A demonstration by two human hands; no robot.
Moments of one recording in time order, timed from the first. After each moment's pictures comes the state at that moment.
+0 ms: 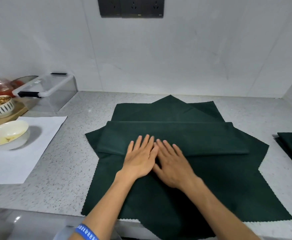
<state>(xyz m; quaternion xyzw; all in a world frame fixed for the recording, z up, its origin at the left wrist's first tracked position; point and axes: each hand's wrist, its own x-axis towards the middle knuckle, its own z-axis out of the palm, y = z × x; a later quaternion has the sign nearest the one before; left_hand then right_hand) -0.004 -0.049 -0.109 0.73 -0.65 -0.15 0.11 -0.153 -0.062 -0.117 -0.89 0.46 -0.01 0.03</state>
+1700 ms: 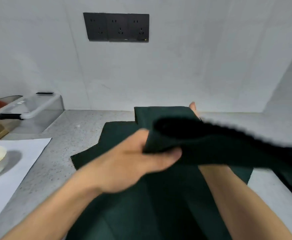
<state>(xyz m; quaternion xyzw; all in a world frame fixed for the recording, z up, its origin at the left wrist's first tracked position) -0.032 0.005 0.070 0.37 -0.66 -0.52 0.40 -0.194 -0.181 0.018 -0.31 0.36 -0.48 0.74</state>
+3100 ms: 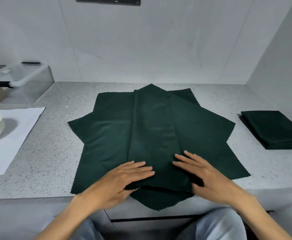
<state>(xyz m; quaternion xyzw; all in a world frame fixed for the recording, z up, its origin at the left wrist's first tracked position) 0.018 0.075 -0.106 0.40 -0.88 -0.19 0.15 -0.304 0.035 -0.102 -0.88 0.41 -0.10 0.21</state>
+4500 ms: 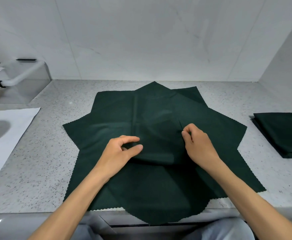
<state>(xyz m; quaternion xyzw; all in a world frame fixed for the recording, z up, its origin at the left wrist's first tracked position) 0.004 0.000 -0.088 0.62 -0.55 -0.39 0.41 -0.243 -0.060 -0.079 -0.69 0.62 -0.29 0.24</state>
